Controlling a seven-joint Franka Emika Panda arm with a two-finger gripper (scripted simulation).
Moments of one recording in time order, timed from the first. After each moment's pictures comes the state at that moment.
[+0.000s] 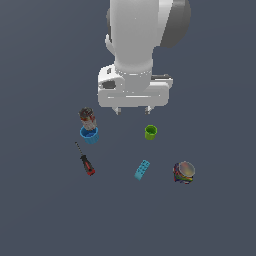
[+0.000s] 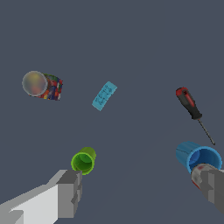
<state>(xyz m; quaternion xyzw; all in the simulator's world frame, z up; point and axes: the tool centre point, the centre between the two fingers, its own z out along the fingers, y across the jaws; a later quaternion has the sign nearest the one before) -0.006 0.017 0.304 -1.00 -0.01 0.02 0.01</state>
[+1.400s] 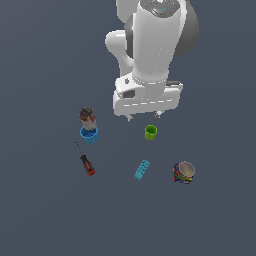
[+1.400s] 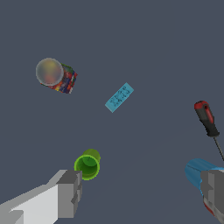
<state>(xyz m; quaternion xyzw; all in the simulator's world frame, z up) -0.006 0.055 0.278 -1.00 -0.08 0.01 0.00</state>
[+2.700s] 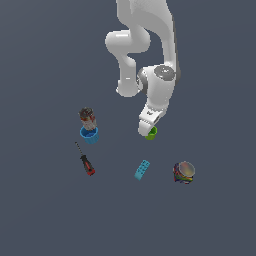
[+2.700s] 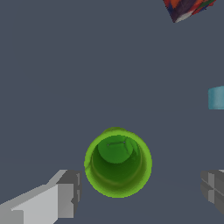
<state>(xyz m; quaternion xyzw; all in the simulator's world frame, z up) -0.102 0.117 0.105 -0.89 -0.45 0.00 0.00</state>
